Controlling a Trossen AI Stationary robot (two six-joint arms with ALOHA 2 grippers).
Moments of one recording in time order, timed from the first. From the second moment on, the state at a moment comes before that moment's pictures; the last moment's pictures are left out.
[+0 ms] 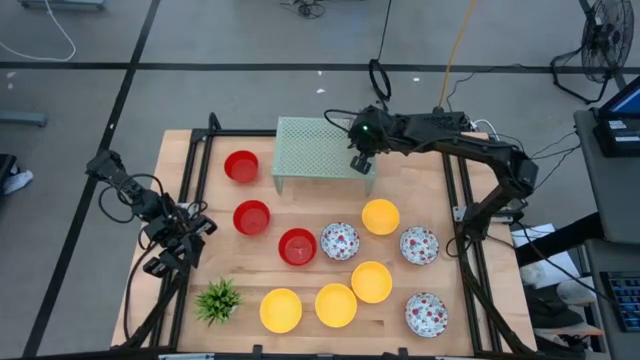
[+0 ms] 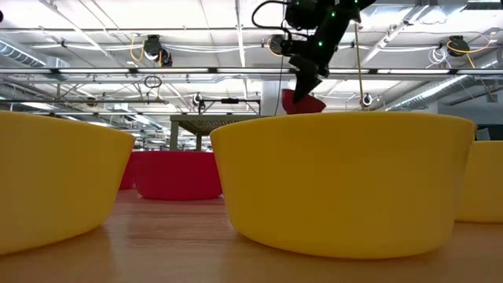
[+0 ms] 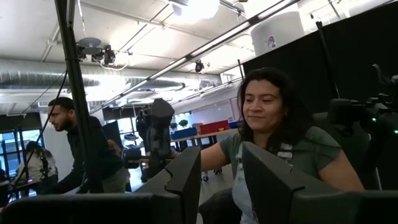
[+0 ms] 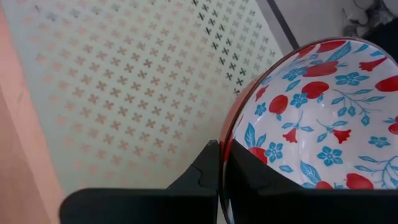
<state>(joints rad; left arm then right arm) -0.62 0.31 0.12 0.65 0.31 0.10 -0.44 1.61 1.42 -0.73 0.23 -0.13</state>
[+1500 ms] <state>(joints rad) -0.62 0.31 0.12 0.65 0.31 0.10 -0.42 1.46 1.42 -0.71 0.18 -0.09</state>
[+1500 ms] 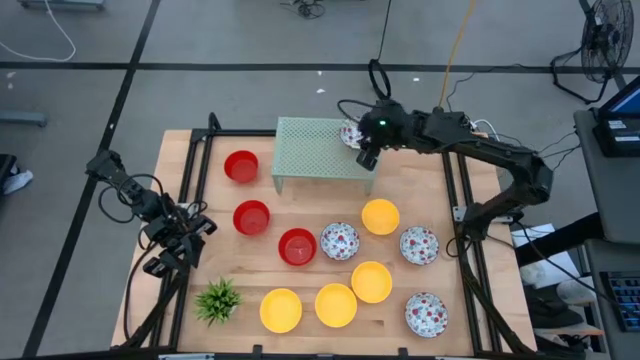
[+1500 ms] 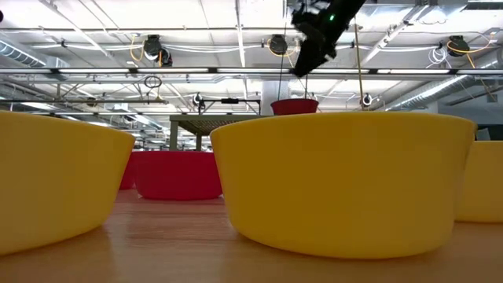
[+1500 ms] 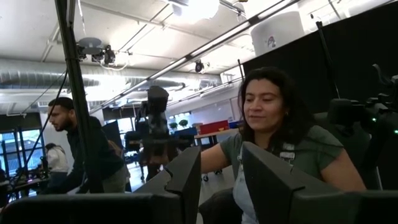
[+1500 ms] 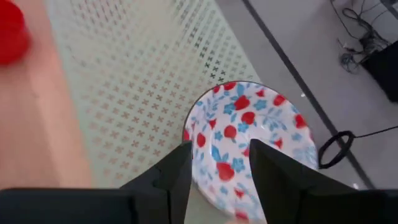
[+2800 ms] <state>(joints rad) -0.62 0.31 0.12 0.65 0.31 0.10 0.40 1.28 0.78 -0.83 0.06 1.21</state>
